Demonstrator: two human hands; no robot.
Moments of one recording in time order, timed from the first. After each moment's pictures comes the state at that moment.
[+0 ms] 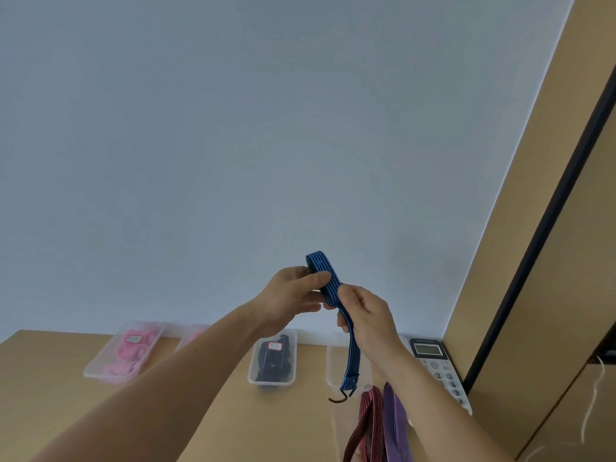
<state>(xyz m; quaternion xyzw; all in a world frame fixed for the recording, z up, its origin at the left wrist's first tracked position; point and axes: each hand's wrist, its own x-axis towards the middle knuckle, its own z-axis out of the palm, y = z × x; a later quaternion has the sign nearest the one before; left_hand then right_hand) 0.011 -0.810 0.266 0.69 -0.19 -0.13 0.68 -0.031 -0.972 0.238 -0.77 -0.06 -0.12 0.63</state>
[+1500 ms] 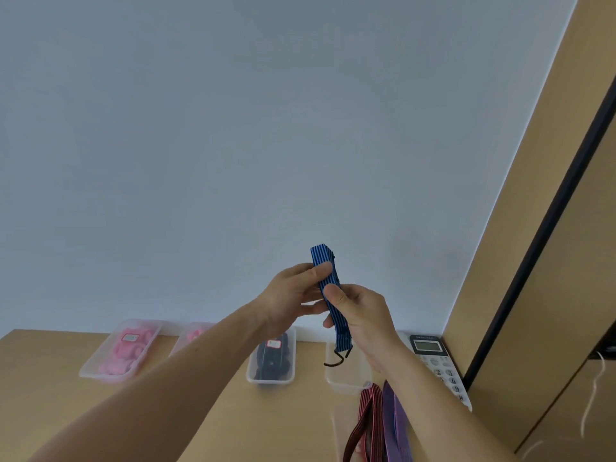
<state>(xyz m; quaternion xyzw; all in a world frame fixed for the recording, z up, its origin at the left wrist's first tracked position) 0.017 -0.817 0.263 0.64 -0.17 -0.16 0.73 -0.028 -0.965 0.247 -0.74 -0.03 -0.07 0.67</state>
